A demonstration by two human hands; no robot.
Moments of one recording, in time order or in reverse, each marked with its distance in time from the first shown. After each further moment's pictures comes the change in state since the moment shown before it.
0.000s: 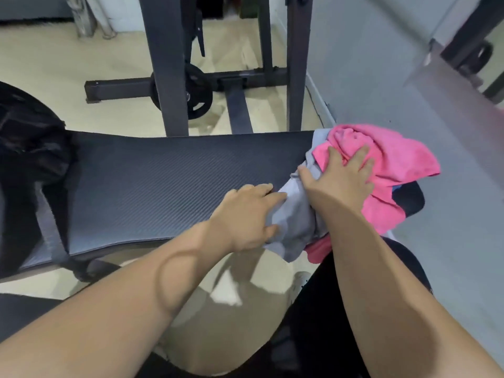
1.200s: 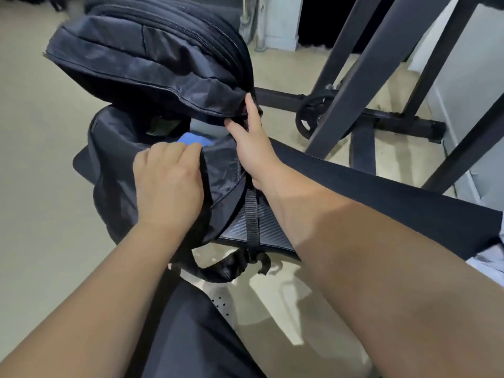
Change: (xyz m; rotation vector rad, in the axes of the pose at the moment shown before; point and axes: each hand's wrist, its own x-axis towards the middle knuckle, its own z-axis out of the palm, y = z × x) left_hand -0.272 -0.251 -0.075 0.458 0.825 -0.853; right_hand -0.177 -0.429 0.079 1.063 -0.881 -0.581
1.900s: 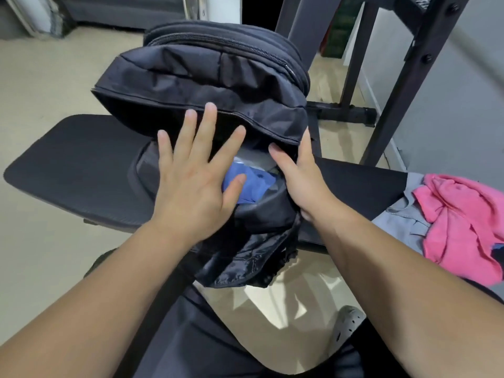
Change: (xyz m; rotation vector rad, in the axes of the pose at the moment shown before) left_hand -0.024 0.116 -0.059 -0.380 -0.108 0.311; right_hand -0.151 0.005 -0.158 -0.154 0.289 0.033
